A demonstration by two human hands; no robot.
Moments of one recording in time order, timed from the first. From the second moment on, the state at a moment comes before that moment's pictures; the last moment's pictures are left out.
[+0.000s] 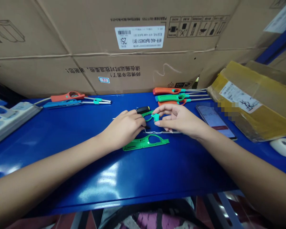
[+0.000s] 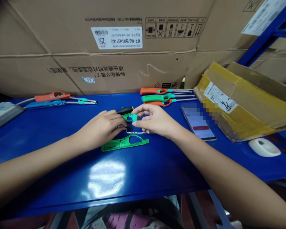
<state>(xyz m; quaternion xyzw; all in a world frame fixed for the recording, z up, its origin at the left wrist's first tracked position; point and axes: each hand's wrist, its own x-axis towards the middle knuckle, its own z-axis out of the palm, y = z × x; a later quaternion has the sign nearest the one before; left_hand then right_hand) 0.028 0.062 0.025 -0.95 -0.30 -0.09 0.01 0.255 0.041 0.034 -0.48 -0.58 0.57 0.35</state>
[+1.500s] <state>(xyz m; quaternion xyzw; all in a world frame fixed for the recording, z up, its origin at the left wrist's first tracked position) 0.013 -0.004 0.011 -0.81 -0.34 -0.40 -0.25 0.247 0.019 0.037 -0.44 -0.74 0.50 0.12</state>
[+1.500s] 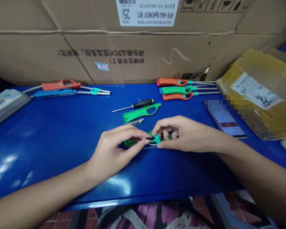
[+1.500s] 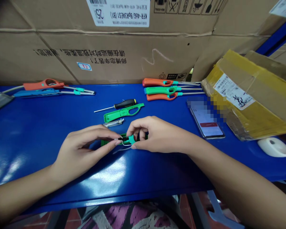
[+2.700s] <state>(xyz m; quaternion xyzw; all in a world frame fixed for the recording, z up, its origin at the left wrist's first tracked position) 0.016 -0.001 0.007 -0.70 -0.43 -0.42 -0.39 0.234 0.013 0.035 -0.44 -0.69 0.52 0.27</state>
